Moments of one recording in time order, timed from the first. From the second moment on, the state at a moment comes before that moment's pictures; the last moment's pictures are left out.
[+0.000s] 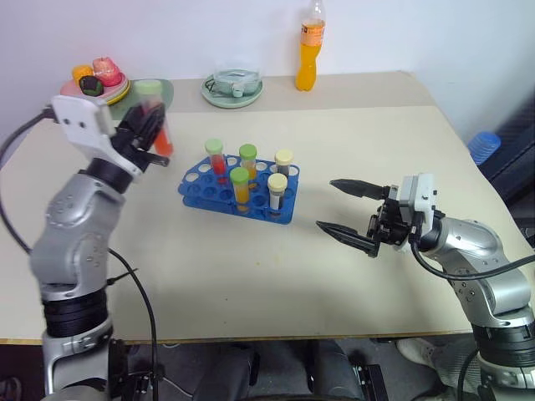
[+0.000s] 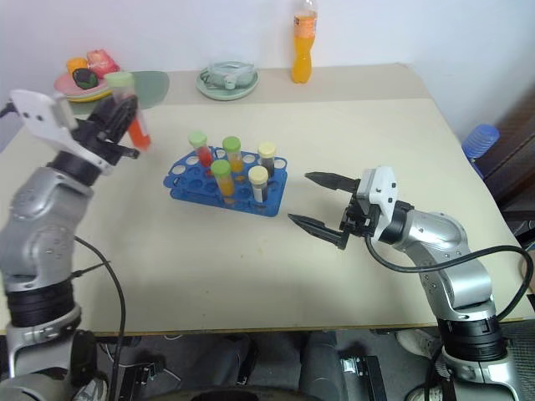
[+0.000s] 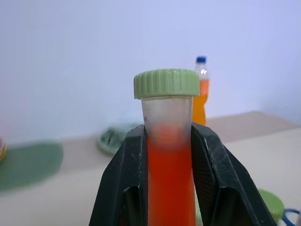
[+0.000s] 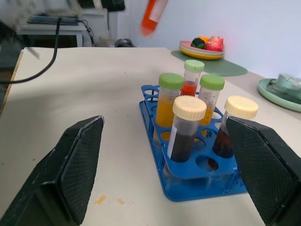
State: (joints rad) left arm -0.44 0.42 0.25 -0.27 -0.45 0.32 -0.30; right arm -0.21 -0.64 -0.09 -0.37 0.58 0.28 0.96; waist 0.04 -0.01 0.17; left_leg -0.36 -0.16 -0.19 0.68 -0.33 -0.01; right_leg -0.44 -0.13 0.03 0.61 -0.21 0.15
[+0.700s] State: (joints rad) left arm -0.38 0.26 0.13 0.27 -0.23 -0.44 -0.54; right arm -0.14 -0.64 -0.14 -0.44 0.58 0.28 0.89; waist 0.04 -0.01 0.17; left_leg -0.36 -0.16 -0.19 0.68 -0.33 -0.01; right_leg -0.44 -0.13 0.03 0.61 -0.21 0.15
